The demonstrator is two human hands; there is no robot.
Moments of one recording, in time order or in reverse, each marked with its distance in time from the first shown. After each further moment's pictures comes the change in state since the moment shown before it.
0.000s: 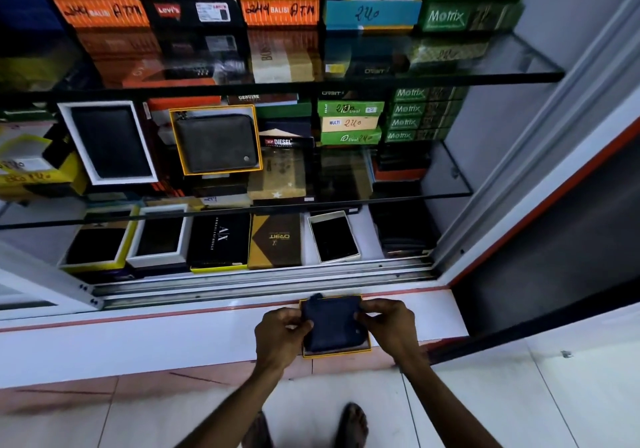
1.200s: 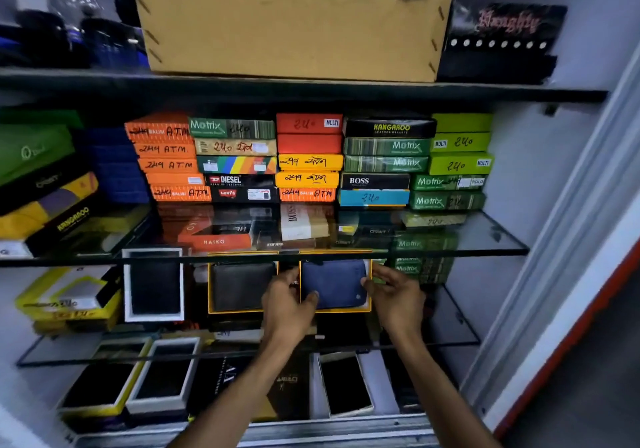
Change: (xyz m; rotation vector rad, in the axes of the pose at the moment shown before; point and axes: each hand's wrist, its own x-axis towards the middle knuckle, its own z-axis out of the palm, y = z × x) left_hand 0.075 0.226 -0.108 -0.192 0.249 0.468; right_hand 0.086 -0.238 -0.083 0.437 0.356 -0.461
